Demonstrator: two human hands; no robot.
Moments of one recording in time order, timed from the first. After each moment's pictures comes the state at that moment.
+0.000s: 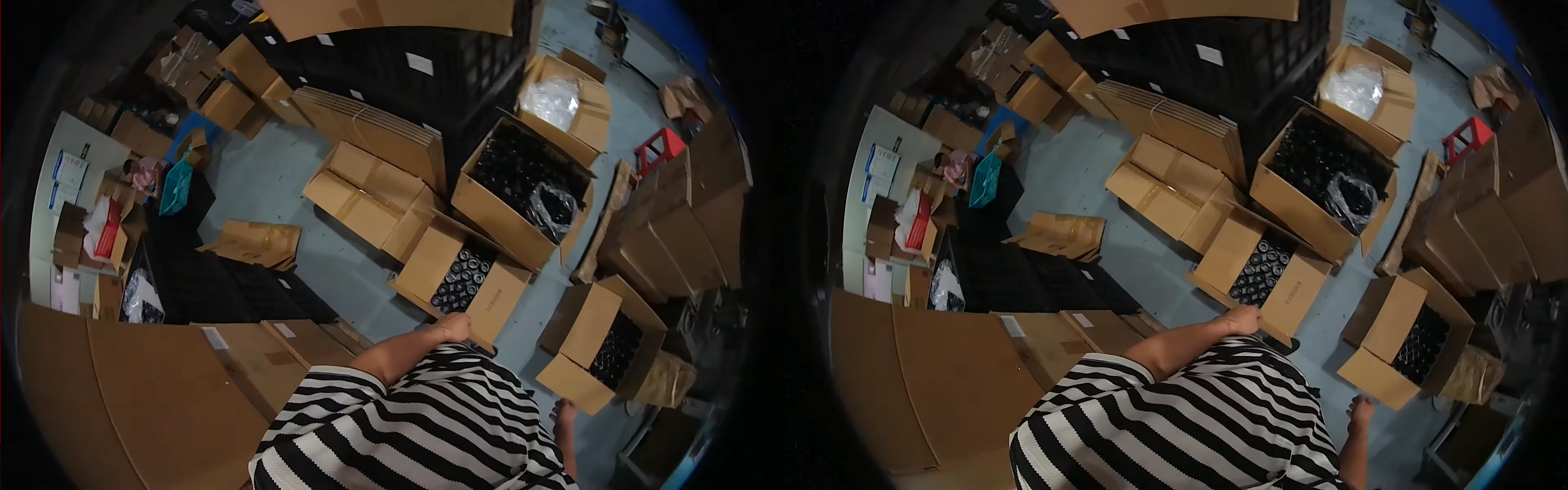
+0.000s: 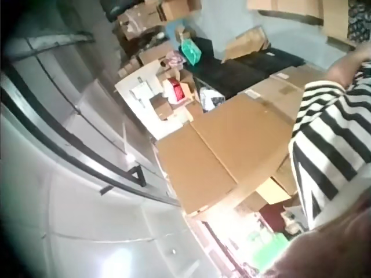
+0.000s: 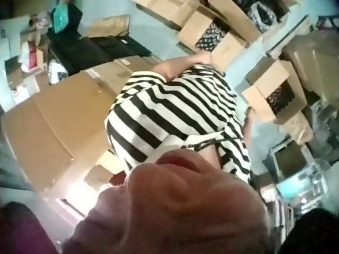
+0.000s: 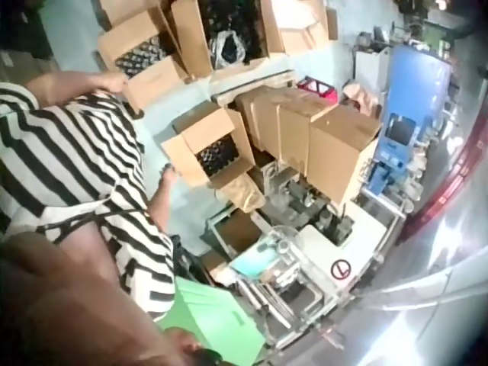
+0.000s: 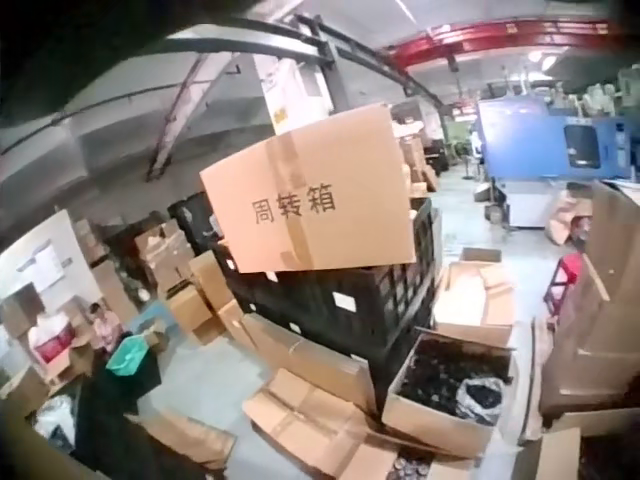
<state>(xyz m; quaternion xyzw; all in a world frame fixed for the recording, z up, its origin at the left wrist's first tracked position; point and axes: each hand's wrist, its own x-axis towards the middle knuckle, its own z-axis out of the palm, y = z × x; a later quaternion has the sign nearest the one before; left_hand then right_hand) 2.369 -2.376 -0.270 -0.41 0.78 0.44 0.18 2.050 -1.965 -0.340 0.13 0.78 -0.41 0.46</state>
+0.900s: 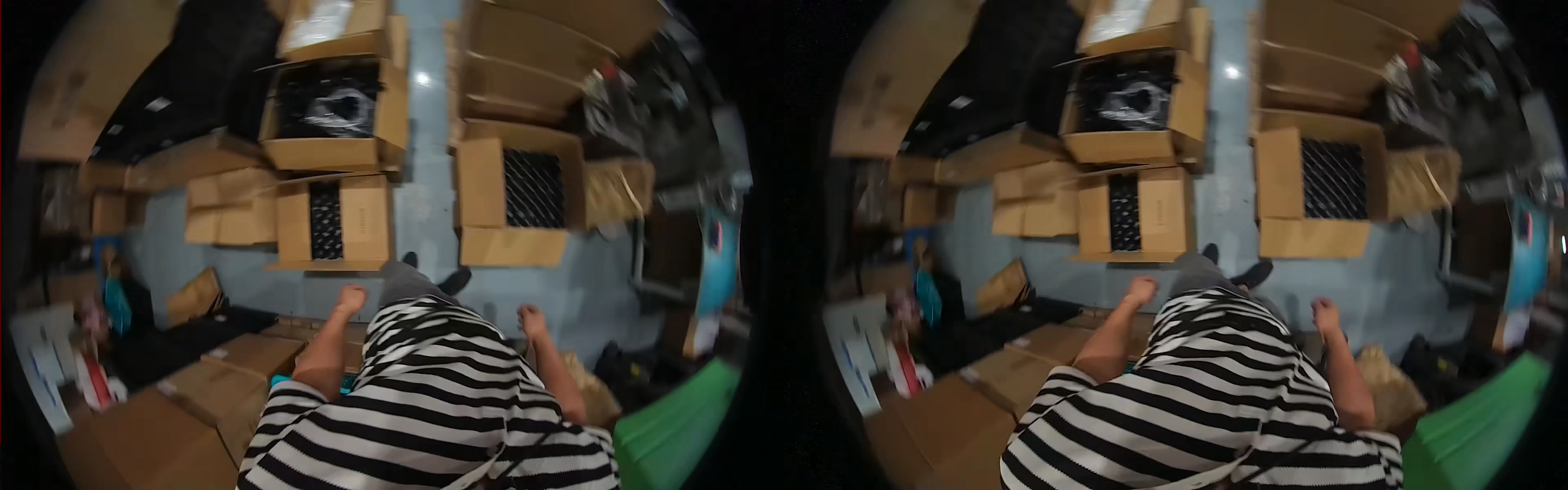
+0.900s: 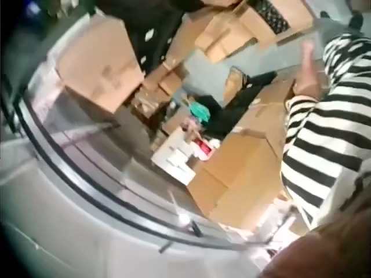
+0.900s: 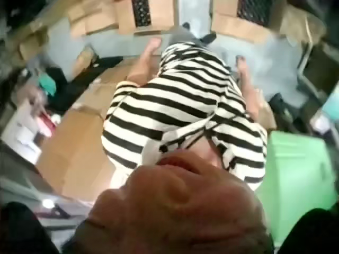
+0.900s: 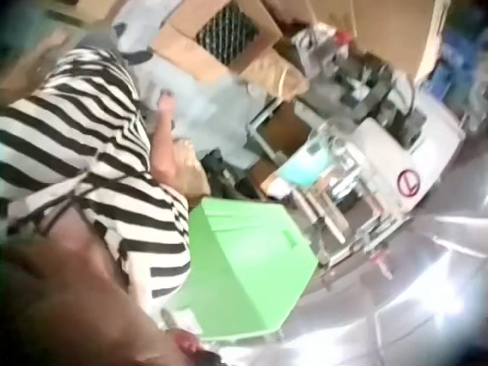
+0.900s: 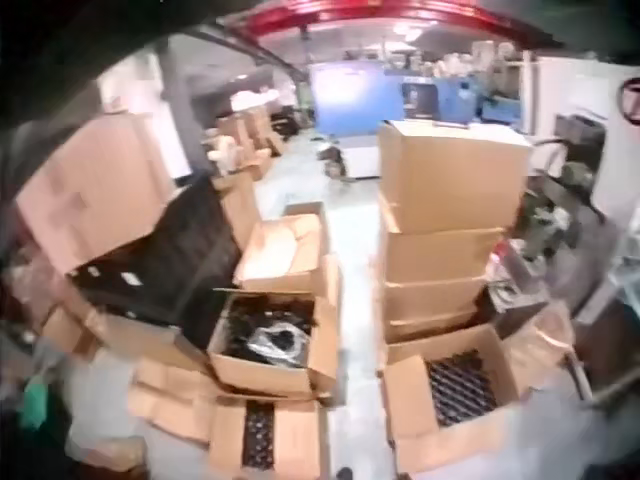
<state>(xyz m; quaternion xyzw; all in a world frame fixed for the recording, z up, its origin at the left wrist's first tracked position) 2.391 -2.253 -0.400 -0.39 0.81 0.41 0.19 2.013 -1.813 -0.323 0.10 0.79 -0.37 0.48</state>
